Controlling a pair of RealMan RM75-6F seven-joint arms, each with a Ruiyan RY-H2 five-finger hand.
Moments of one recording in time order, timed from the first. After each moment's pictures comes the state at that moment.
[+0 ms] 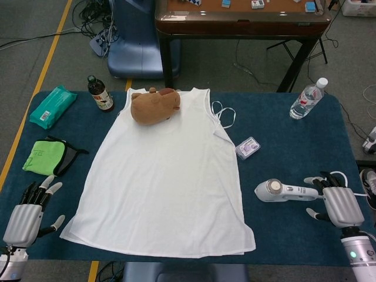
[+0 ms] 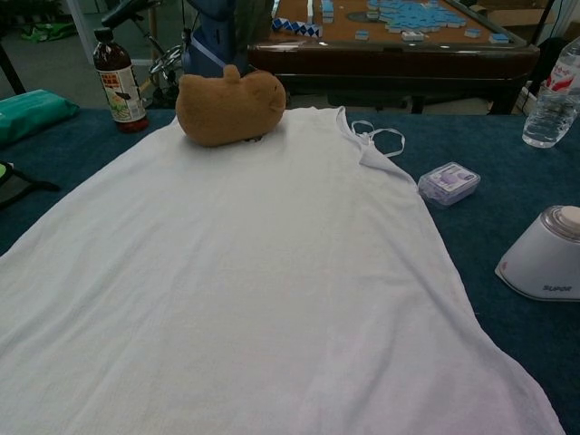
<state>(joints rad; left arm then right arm) -0.08 -1.18 -0.01 -1.63 1.59 1.53 0.03 0.15 -1.04 0.05 -1.74 -1.40 1.29 -0.12</state>
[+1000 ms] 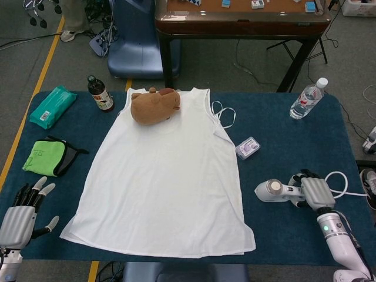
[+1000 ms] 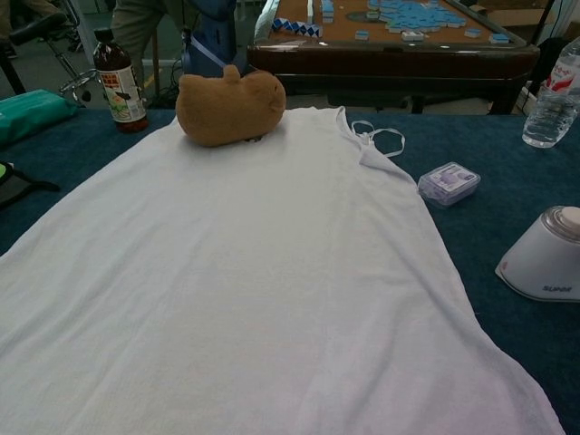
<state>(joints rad) -0.07 -1.18 -0.01 -1.60 1.57 1.54 -0.01 0.31 -1.24 0.09 -1.51 -1.19 1.02 -0.12</state>
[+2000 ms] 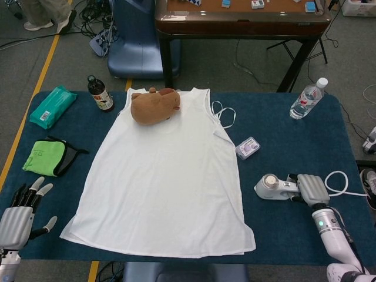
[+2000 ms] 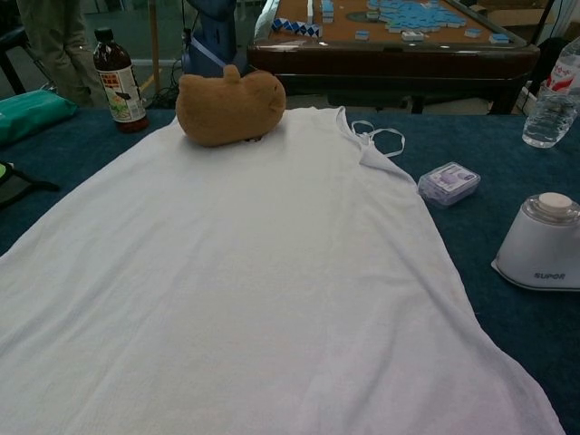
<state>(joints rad) -0.06 -1.17 -0.01 -1.60 1.56 1.54 0.00 0.33 -1.31 0.10 -1.41 -1.20 1.02 -0.01</state>
